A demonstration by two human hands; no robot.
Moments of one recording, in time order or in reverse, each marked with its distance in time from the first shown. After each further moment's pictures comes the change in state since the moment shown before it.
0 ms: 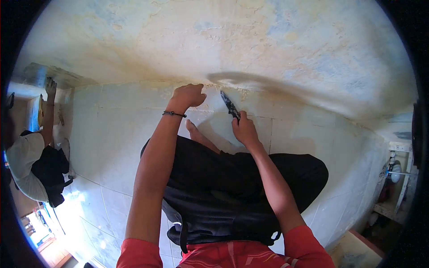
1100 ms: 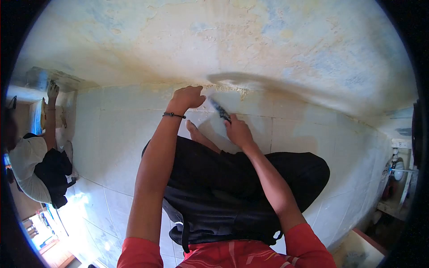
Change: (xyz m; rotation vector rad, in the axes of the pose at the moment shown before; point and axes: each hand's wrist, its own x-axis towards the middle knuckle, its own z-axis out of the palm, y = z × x) left_hand -0.002 0.000 0.002 0.018 -0.023 -0.007; right_hand -0.008 -0.021 0.004 -0.143 -0.203 -0.077
